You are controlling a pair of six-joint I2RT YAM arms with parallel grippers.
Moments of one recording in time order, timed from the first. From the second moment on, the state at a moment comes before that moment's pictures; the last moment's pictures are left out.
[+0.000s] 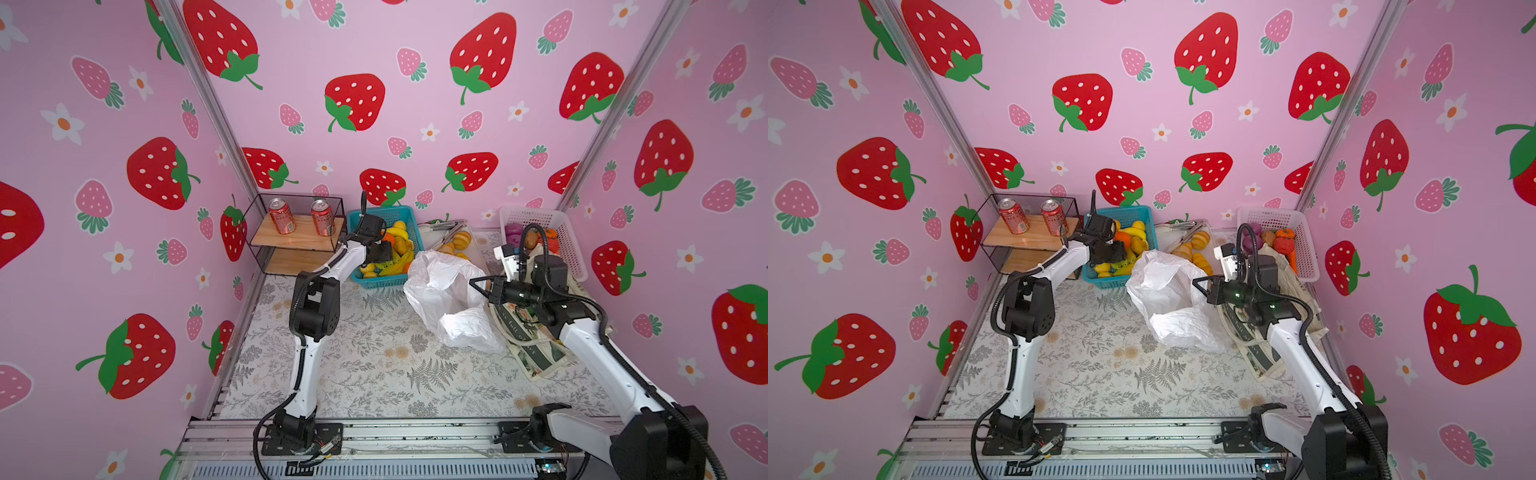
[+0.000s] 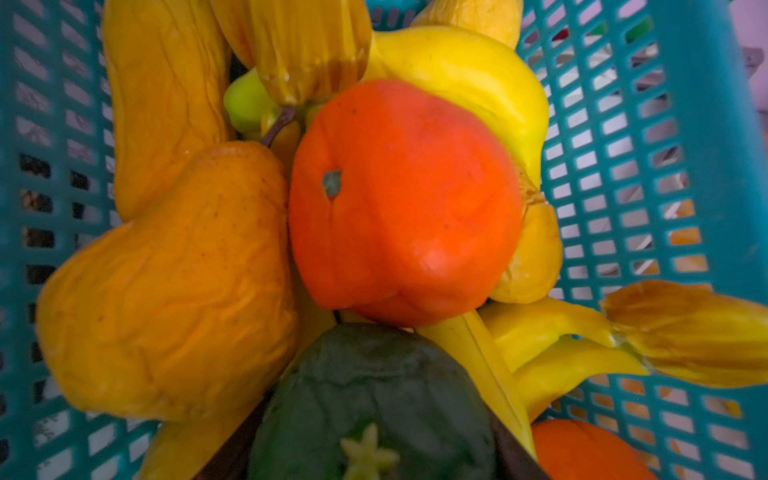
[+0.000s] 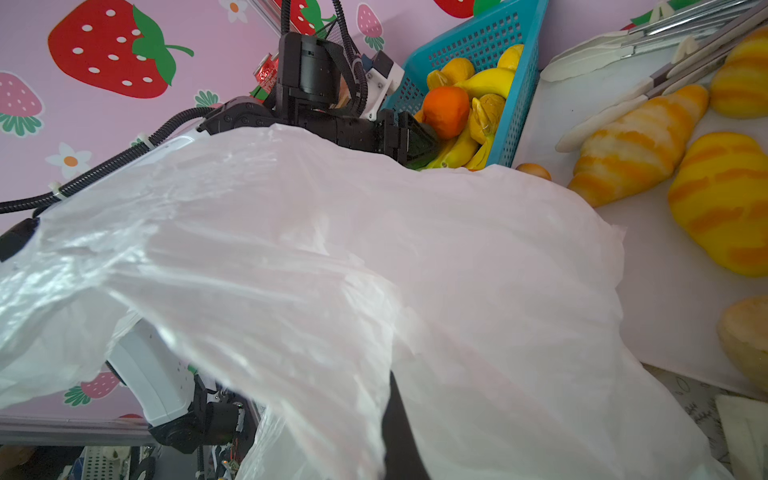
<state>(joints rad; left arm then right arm) -0.31 2.31 1.99 -0.60 0.04 -0.36 0.25 1.15 0.88 -0.22 -0.78 0.33</state>
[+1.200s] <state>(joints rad) -0.84 1.05 0.74 -0.04 0.19 -0.48 0.25 1.10 0.83 -0.17 -0.77 0.37</state>
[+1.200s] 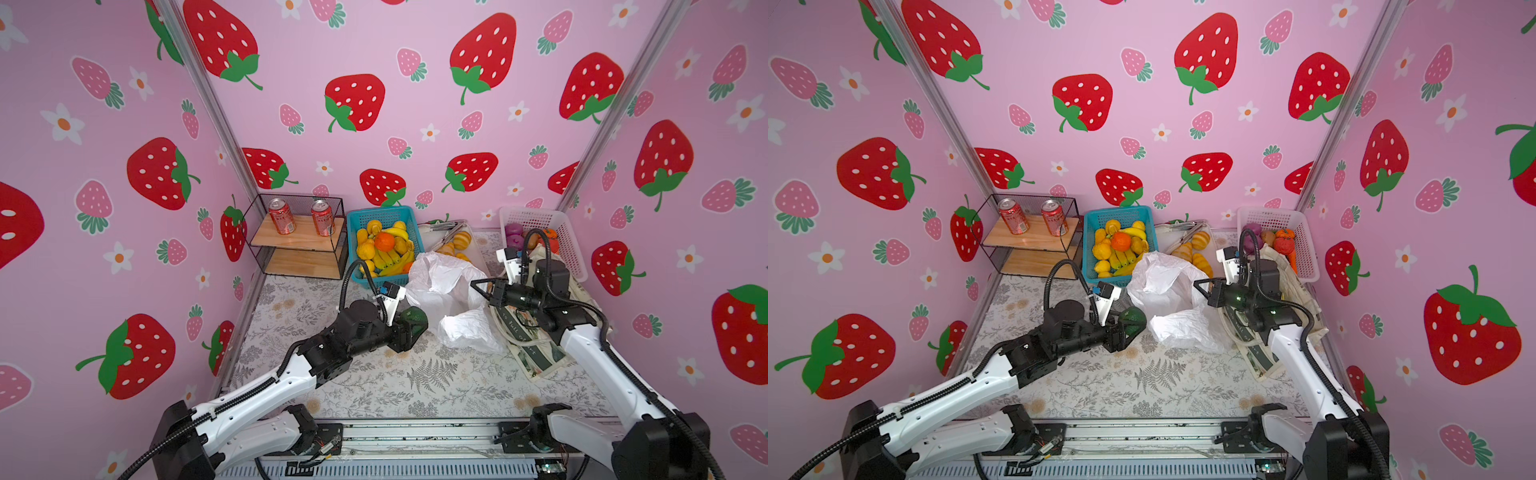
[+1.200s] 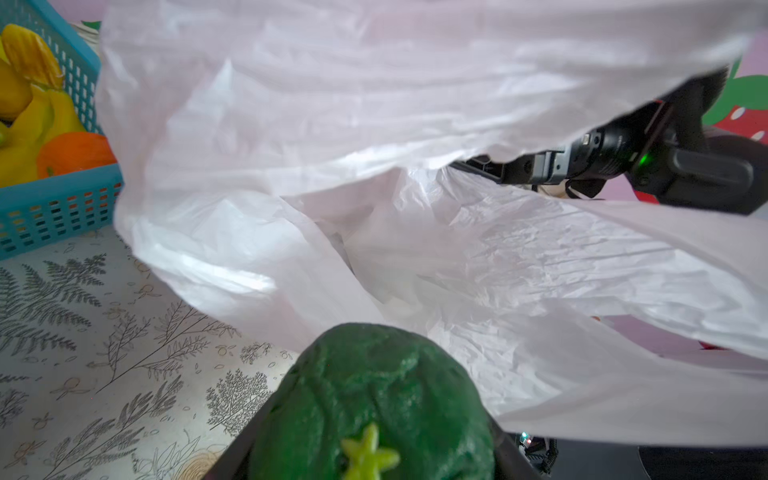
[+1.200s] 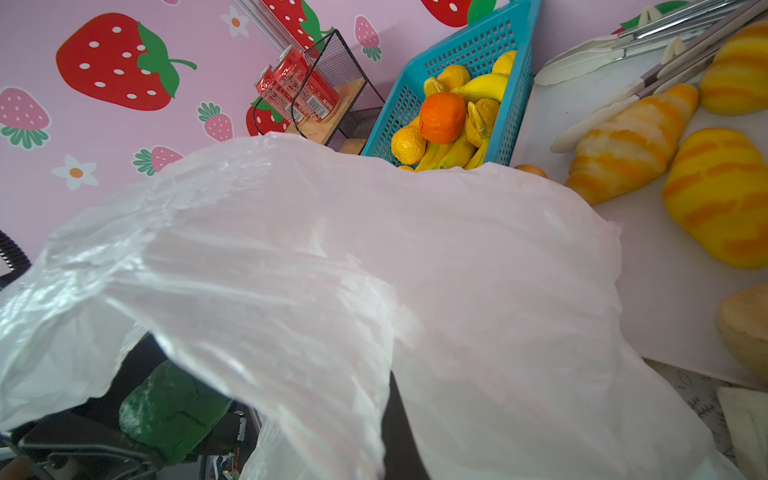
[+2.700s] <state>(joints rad) -0.72 1.07 0.94 -0.27 0.30 -0.26 0.22 1.13 0.78 -0.11 -0.76 0.43</state>
